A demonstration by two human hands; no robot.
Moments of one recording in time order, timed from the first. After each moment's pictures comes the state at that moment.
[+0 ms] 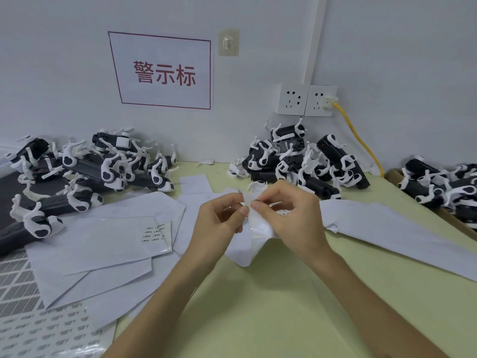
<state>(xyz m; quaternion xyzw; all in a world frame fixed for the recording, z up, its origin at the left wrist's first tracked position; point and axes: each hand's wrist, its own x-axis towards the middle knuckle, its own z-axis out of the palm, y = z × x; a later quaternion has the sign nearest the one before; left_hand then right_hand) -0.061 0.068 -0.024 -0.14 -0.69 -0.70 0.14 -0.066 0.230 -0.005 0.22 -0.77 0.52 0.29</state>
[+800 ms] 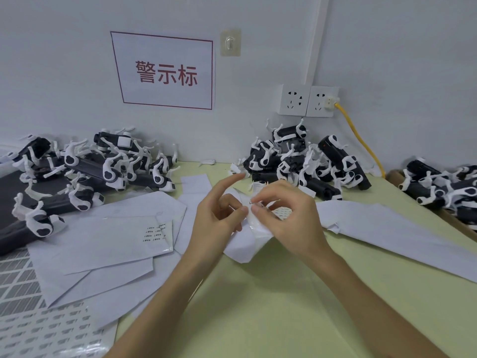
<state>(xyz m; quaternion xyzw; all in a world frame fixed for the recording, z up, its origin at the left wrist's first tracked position) -0.055 0.065 -0.017 -0.18 -0.67 -0.71 0.15 -0.071 0.230 -0.009 0.28 -0.77 0.50 0.27</state>
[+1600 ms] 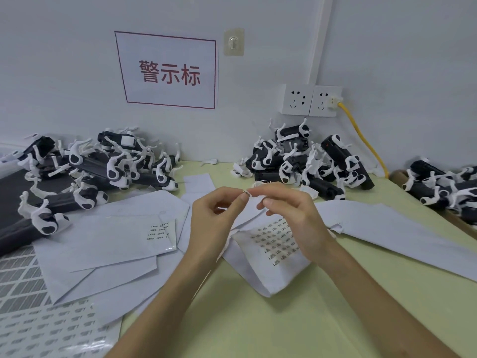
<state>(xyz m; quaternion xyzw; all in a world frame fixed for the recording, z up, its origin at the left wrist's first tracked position) -0.058 0.065 -0.016 -0.10 -0.68 -0.70 0.21 -0.070 0.235 -0.001 0.26 -0.71 0.65 0.06</state>
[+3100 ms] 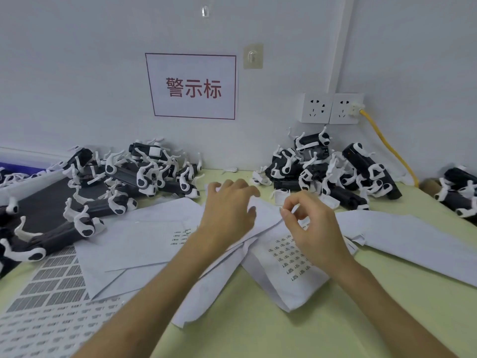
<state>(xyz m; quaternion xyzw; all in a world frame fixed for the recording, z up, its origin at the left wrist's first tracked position) -0.099 0.045 0.006 -0.12 -0.95 -0.08 0.27 -0.077 0.236 -0.017 0.27 -0.81 0.42 0.30</state>
